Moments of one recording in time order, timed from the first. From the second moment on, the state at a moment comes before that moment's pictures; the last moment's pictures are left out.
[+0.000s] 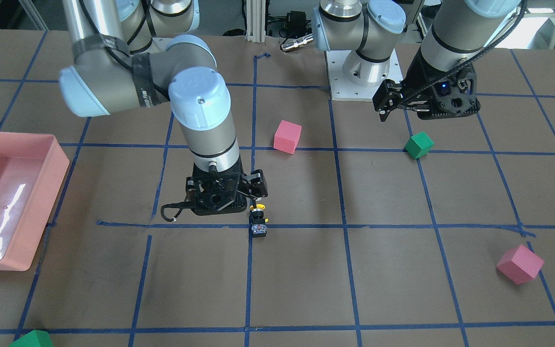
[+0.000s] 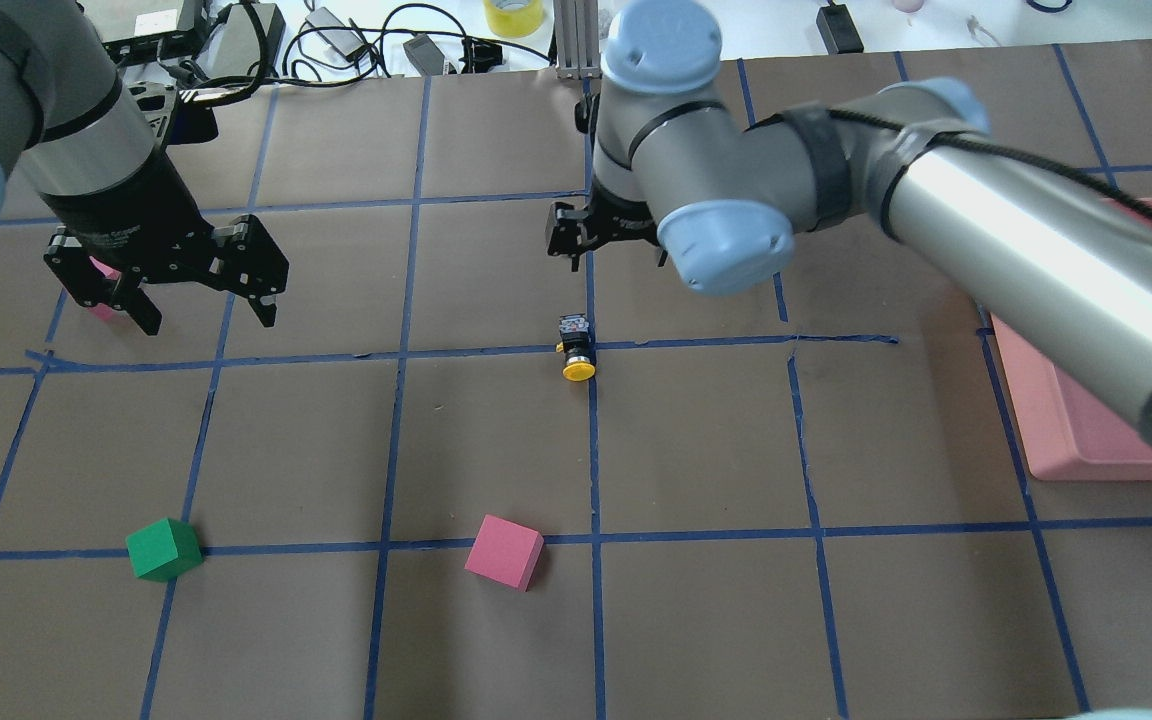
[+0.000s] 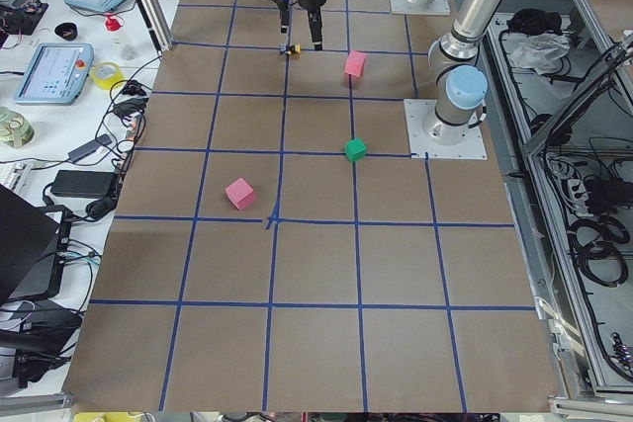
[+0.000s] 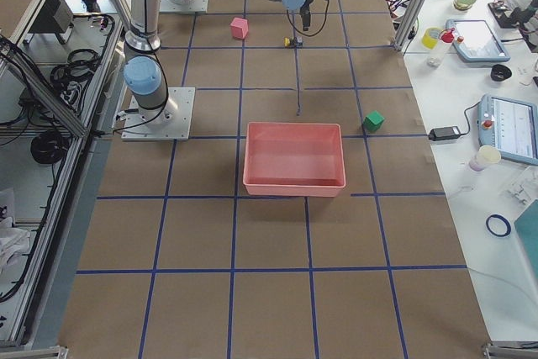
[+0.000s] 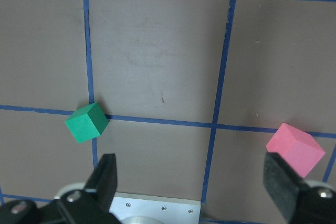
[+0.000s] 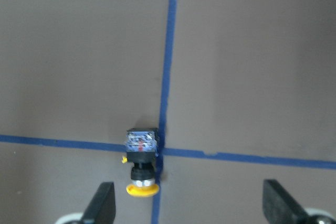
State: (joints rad) left arm -1.49 -1.52 -1.66 -1.67 1.65 -0.01; right arm 1.83 -1.24 1.55 -1.97 -1.51 0.22
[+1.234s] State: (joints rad) left arm -1.51 -1.48 -1.67 -1.65 1.47 0.03; right arm 1.61 -1.52 1.41 -1.45 -1.57 -0.04
